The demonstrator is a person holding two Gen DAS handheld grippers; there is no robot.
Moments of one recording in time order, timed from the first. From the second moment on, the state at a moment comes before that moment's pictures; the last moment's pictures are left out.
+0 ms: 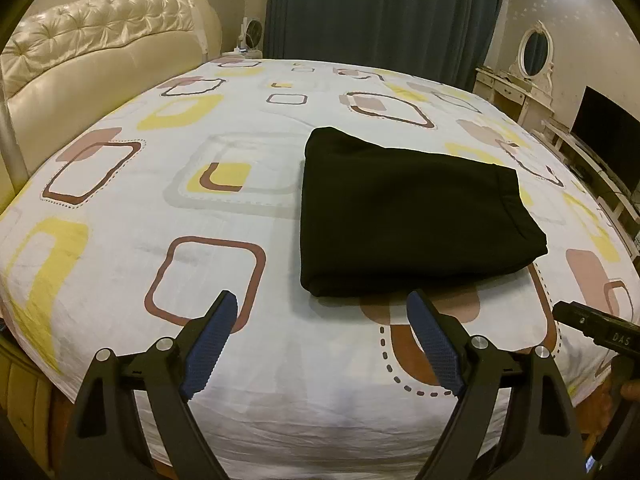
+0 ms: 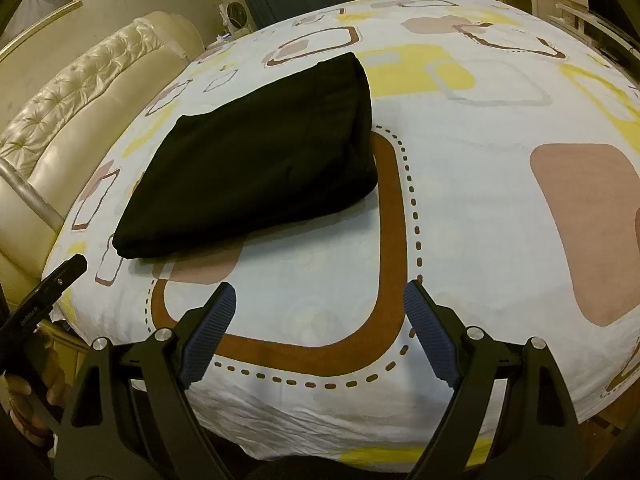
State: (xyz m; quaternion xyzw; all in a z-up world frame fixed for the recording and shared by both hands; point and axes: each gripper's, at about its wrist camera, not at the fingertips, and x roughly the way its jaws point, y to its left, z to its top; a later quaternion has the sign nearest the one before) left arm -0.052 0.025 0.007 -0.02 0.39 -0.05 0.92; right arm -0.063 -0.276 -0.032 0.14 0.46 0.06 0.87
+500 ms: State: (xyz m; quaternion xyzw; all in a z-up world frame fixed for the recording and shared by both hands) left arm -0.049 0.028 0.027 -0.02 0.35 -0.05 0.94; right arm -0.063 -0.274 -0.039 0.15 0.47 0.06 0.87
